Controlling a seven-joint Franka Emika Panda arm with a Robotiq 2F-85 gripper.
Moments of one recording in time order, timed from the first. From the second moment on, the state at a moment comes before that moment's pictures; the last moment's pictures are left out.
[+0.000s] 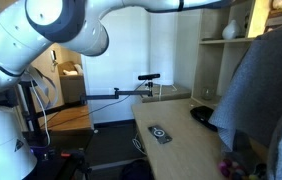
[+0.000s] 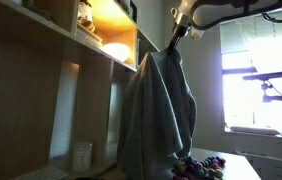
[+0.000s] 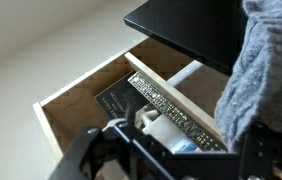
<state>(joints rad) 0.04 0.95 -0.35 -0.41 -0.49 2.20 -0.21</state>
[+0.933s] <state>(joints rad) -0.05 0.90 -0.17 -0.40 -0.27 1.91 -0.28</state>
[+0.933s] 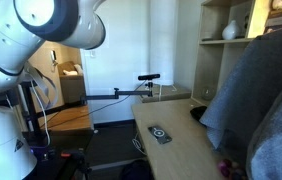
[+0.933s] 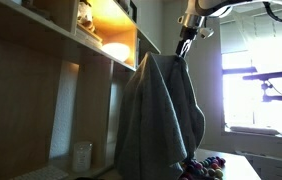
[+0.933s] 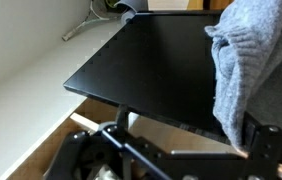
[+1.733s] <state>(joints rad) -0.11 0.89 -0.12 -0.40 -0.22 1.80 -0.28</state>
